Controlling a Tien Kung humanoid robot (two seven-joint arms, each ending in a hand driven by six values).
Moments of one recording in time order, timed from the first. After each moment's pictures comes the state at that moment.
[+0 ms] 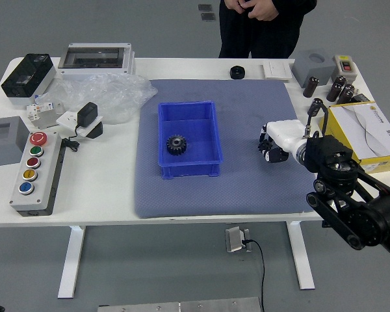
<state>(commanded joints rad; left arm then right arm) -0.25 0.12 -1.10 -0.18 1.43 -0.28 0.39 0.53 -0.30 0.92 1.22 -2.26 0.23 -0.31</state>
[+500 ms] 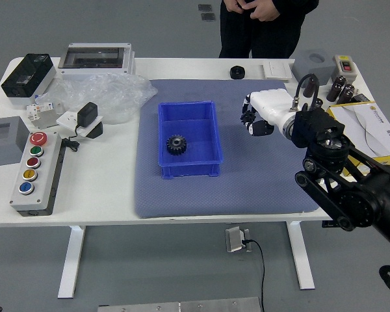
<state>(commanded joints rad) -0.25 0.13 -1.11 -0.18 1.43 -0.28 0.40 0.66 -0.23 0.90 1.26 -2.26 0.25 -0.32</state>
